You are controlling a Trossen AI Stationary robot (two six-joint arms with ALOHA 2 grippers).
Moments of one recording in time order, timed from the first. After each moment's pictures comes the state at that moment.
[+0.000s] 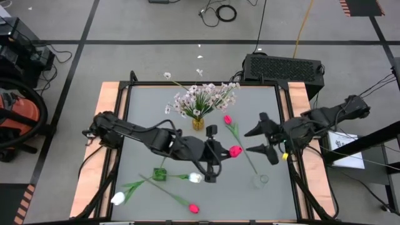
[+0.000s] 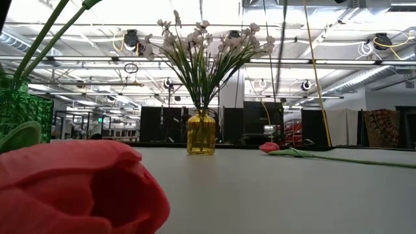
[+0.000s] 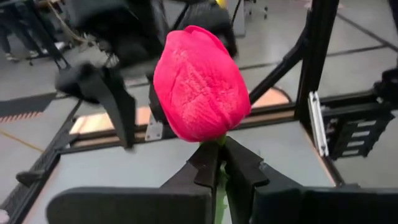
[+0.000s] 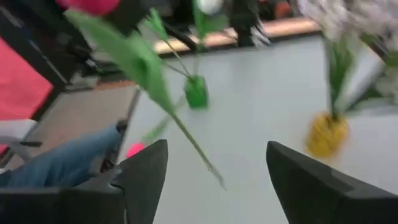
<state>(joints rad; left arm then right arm) -0.33 1.88 1.94 -0.39 -0.32 0.07 0.41 0.91 1.03 -0.56 0.24 0.38</state>
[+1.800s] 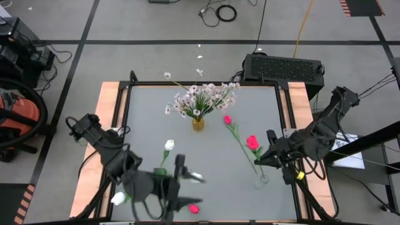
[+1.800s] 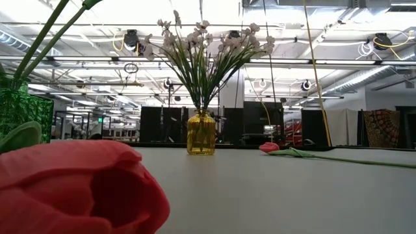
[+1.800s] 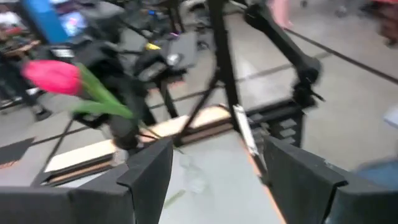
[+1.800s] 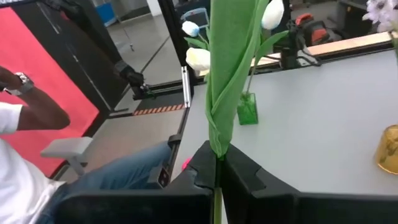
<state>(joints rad) -0.68 1.74 1.93 -0.46 -0.51 0.09 0.81 0.86 0.91 -0.35 0.54 0.53</state>
